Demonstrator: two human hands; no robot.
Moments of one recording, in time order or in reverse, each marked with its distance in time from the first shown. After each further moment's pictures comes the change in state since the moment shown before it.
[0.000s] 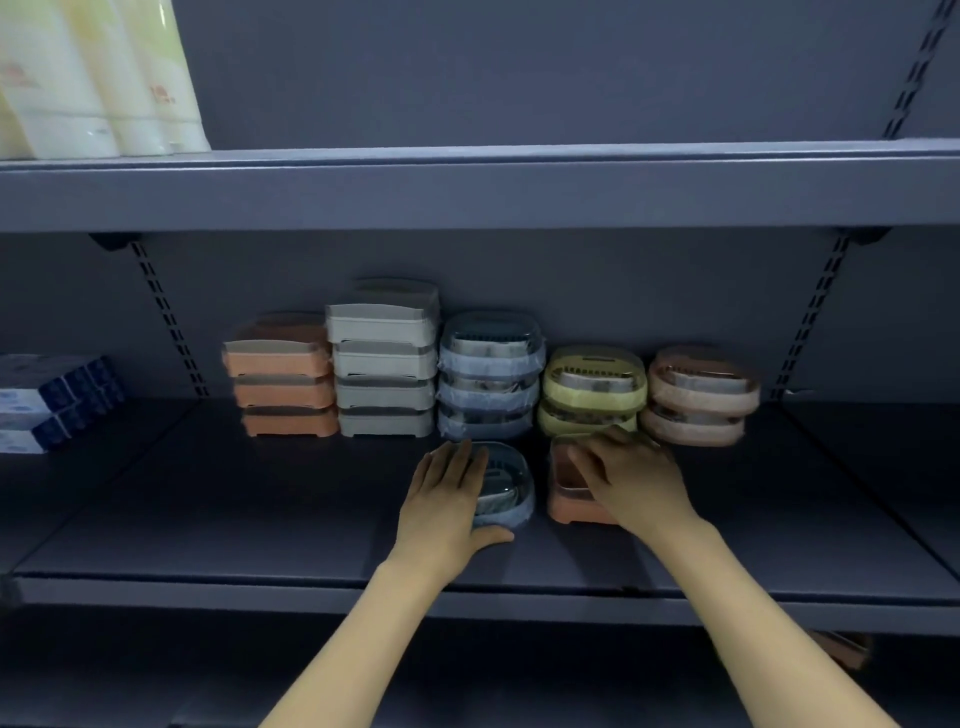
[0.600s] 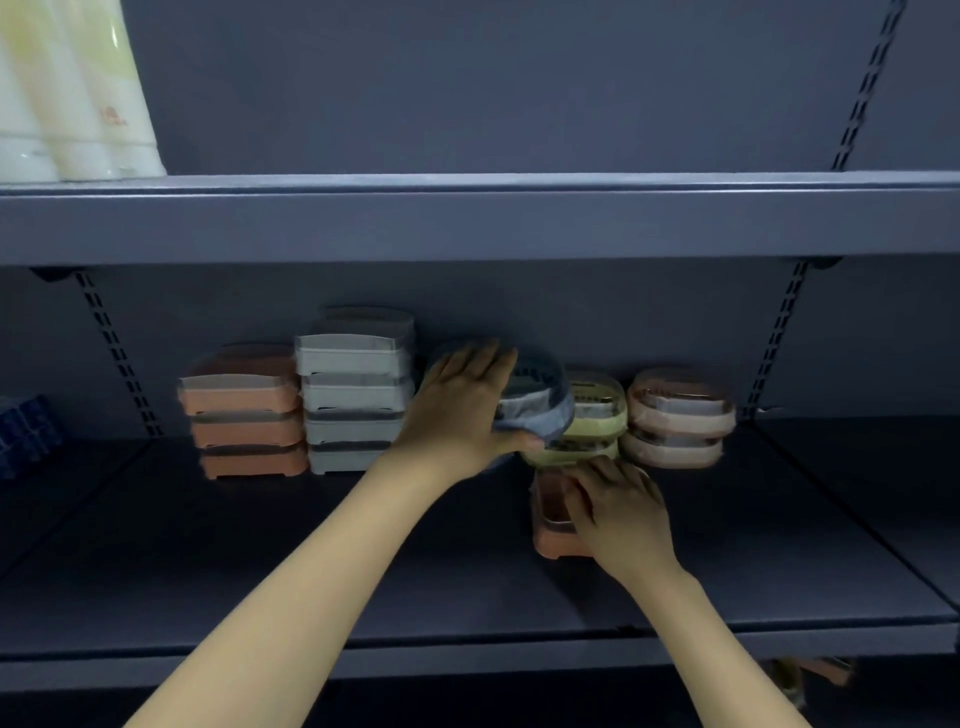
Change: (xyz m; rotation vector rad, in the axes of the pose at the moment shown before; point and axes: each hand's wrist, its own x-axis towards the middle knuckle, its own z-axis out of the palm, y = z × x) left_hand 0.079 0.017 -0.098 -0.010 0.126 0.185; right_hand -0.007 -0.009 0.017 0.012 0.276 0.104
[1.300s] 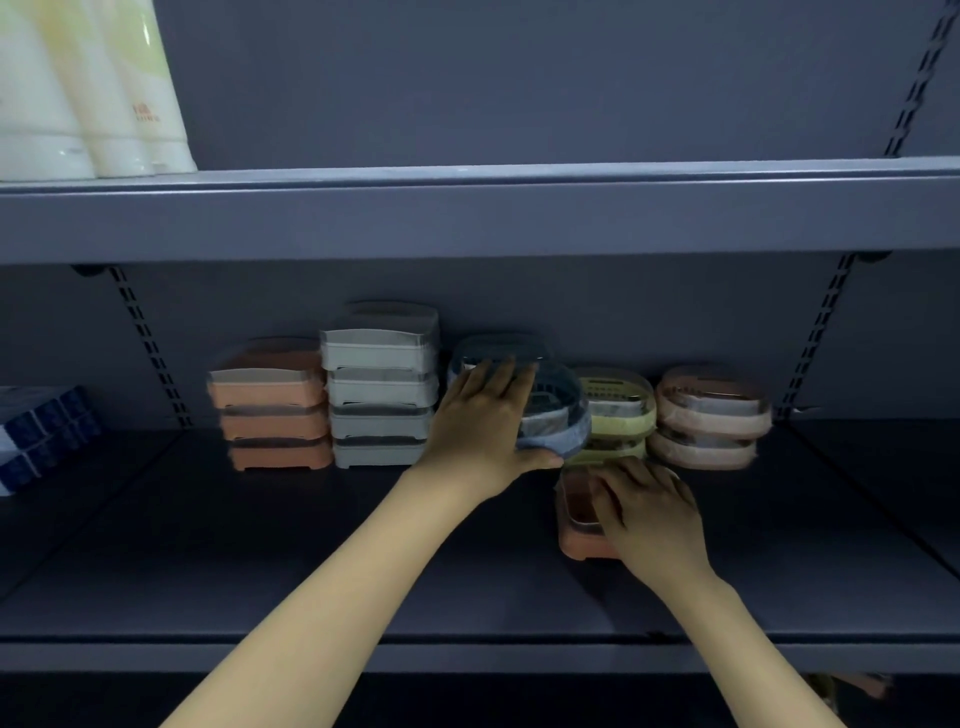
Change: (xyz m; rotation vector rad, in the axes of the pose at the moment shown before) left_hand -0.012 0.000 0.008 0.003 -0.050 -0.045; right_hand 0.000 0.001 0.005 -0.020 0.057 -0.029
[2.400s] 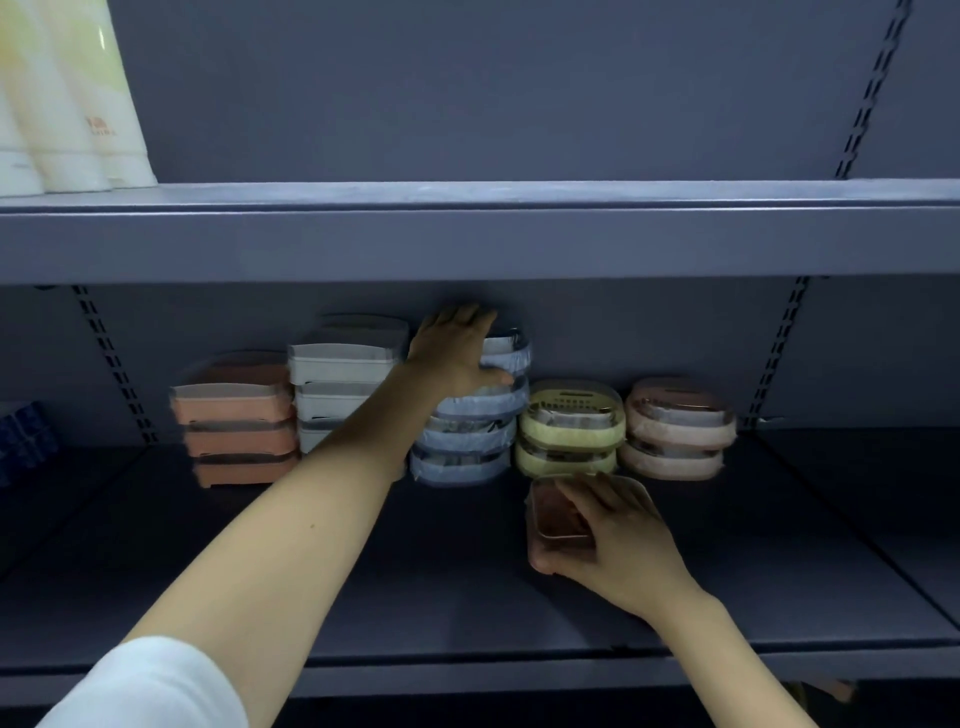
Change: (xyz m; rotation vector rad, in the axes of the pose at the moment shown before) left_hand 0.104 -0.036 -0.010 0.113 0.000 -0.014; right_hand -0.001 0.013 -0.032 0.096 -0.436 -0.118
